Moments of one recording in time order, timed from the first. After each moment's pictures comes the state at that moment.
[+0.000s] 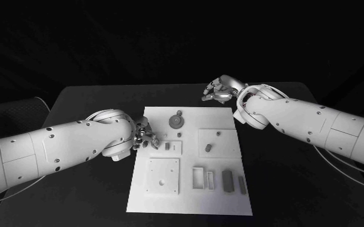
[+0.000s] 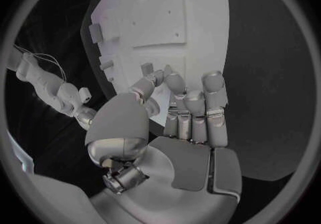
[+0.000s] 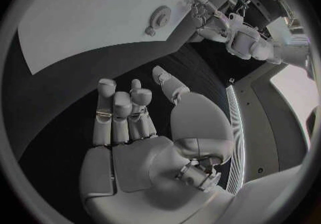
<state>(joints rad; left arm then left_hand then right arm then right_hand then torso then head) 1.35 -0.68 -0.24 1.44 -1.00 -0.03 -0.60 0.96 -0.05 0.52 -0.20 0.37 1.15 0.00 0.28 0.70 1.33 -0.09 0.84 0.71 1.14 -0.17 1.42 0.71 0.02 1.30 -0.26 0.67 1.31 1.25 -0.66 -0.02 1.20 -1.10 -0.34 -0.05 0.99 -0.09 0.48 -0.28 0.18 0.91 0.12 0.27 0.52 1.18 0.01 1.18 0.83 1.12 -0.08 1.43 0.89 0.25 1.07 0.00 0.93 1.31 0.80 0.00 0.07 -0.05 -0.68</state>
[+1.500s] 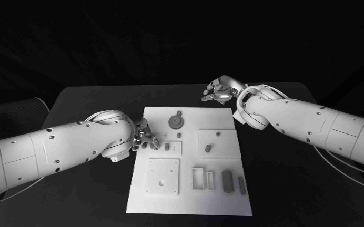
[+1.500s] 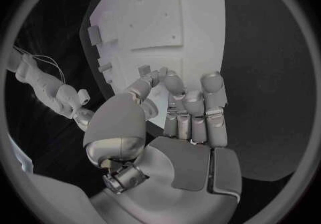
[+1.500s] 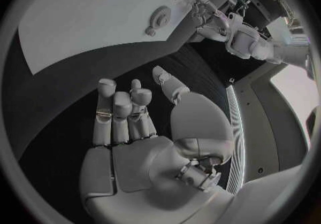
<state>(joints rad) 1.34 -0.68 -0.24 1.43 -1.01 -0.02 -0.60 0.91 -0.10 0.52 -0.17 0.35 1.17 -0.01 0.38 0.70 1.34 -0.10 0.84 0.71 1.15 -0.19 1.42 0.71 0.02 1.31 -0.27 0.67 1.31 1.25 -0.66 -0.02 1.20 -1.10 -0.34 -0.05 0.99 -0.09 0.48 -0.28 0.18 0.91 0.12 0.27 0.52 1.18 0.02 1.18 0.83 1.12 -0.08 1.43 0.89 0.25 1.07 0.00 0.93 1.31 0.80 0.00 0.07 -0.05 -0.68</state>
